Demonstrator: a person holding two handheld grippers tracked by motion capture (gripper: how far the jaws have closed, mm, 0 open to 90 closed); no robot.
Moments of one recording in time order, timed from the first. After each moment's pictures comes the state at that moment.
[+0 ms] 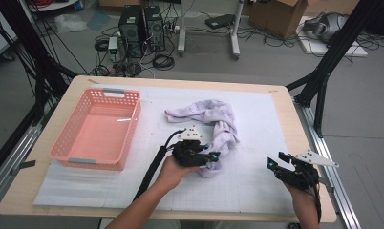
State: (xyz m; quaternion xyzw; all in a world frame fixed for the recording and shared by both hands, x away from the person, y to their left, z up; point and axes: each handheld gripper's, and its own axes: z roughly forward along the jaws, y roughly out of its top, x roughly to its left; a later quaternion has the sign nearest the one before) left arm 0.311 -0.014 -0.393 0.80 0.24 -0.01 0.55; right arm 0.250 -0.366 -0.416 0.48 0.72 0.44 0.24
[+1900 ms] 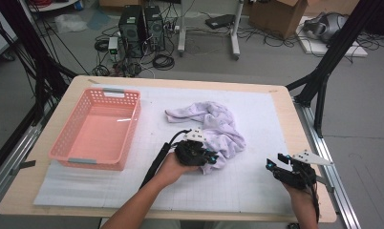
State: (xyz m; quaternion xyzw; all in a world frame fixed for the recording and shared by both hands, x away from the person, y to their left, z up) left arm 0.323 -0.016 -0.402 0.82 0.20 -0.04 0.54; right arm 0.256 -0.365 -0.426 0.48 0.73 0.42 0.24
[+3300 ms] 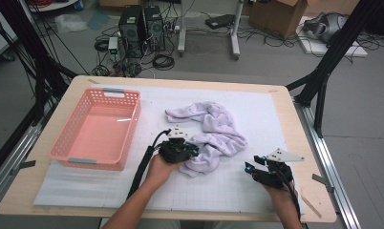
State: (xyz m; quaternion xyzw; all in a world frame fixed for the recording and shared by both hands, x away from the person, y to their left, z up) left arm 0.334 0.018 -0.431 0.81 0.33 0.06 0.48; right arm 0.265 -0.309 -0.434 0.43 0.78 0.42 0.19
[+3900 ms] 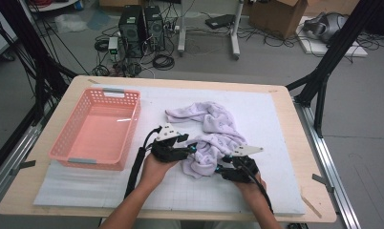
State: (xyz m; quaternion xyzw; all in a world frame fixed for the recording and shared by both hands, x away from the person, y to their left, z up) left arm 0.325 0.056 -0.410 0.77 0.33 0.14 0.53; right arm 0.294 -0.219 -0.448 0.37 0.83 0.40 0.13
